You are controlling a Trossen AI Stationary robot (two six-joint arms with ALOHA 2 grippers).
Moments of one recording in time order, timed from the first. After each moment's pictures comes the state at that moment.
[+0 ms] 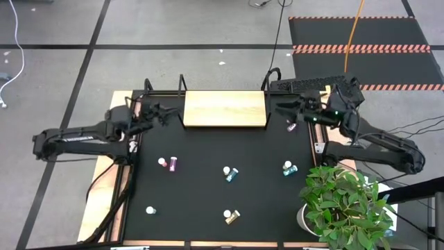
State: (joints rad) left arm 0.19 0.71 0.61 0.21 -0.17 -0.59; right arm -0.45 0.64 0.70 -0.15 -0.12 0.46
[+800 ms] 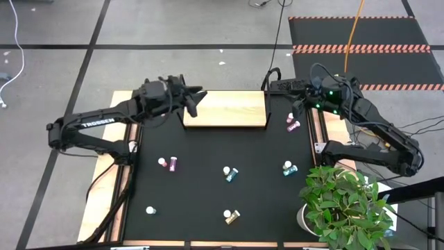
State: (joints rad) left arm 0.34 1.17 1.05 -0.04 -0.18 -0.37; right arm -0.64 0.79 1.00 -0.69 0.04 0.21
